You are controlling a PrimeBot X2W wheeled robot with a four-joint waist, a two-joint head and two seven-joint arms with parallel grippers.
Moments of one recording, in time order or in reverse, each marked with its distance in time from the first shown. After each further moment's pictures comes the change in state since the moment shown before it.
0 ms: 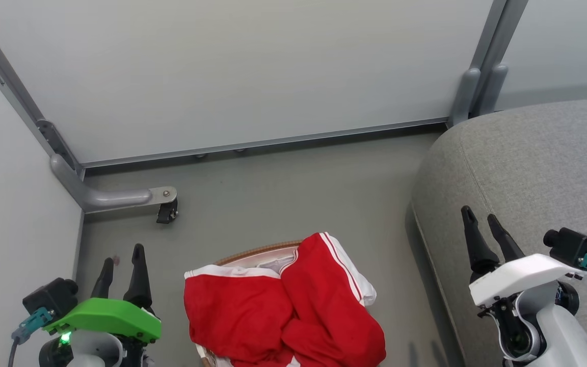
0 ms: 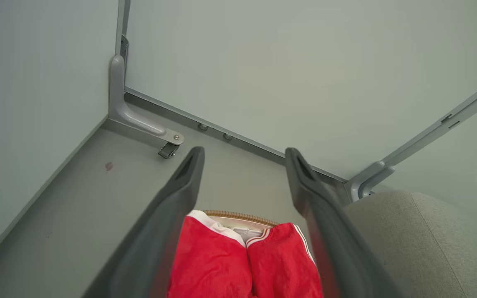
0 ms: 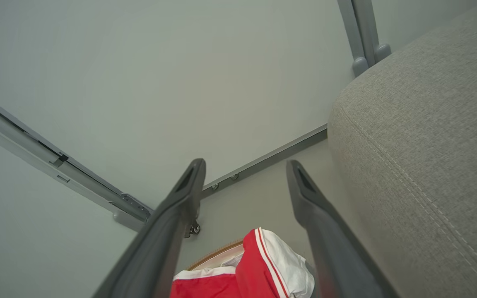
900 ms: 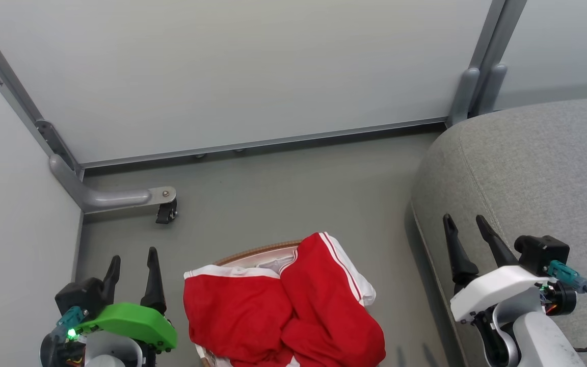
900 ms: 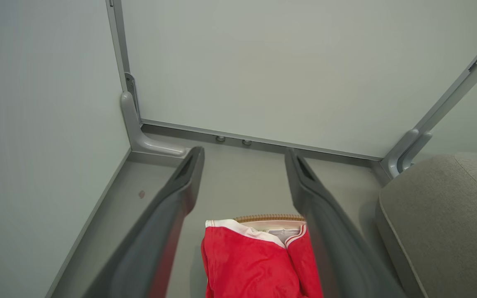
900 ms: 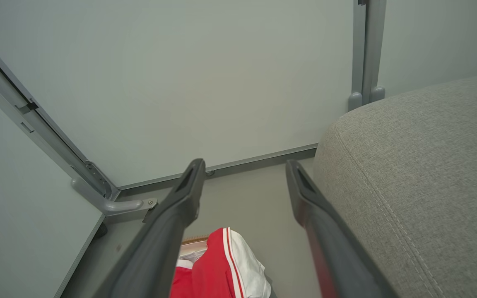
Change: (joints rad) left arm 0.000 -0.022 -0.021 0.029 0.278 0.028 -0.070; right arm 0.011 0.054 -0.010 0.011 -0.345 0.000 -0.072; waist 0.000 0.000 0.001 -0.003
